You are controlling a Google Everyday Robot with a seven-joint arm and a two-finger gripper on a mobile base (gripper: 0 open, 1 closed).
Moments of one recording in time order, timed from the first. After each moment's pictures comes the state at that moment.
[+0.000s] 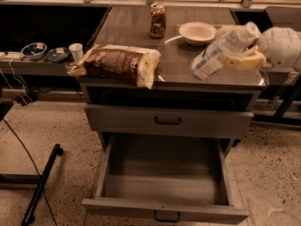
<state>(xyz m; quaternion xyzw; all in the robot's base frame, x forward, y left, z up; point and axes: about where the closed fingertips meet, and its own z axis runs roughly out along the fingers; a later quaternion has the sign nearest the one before) 0.550 -0.187 0.974 -0.56 0.41 0.40 0.60</state>
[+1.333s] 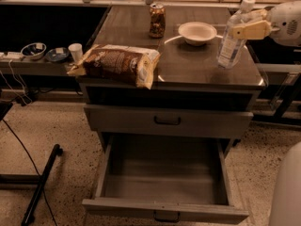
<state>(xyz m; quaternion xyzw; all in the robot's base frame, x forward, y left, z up) 0.669 -0.252 0.969 -0.44 0.66 0.35 0.50</state>
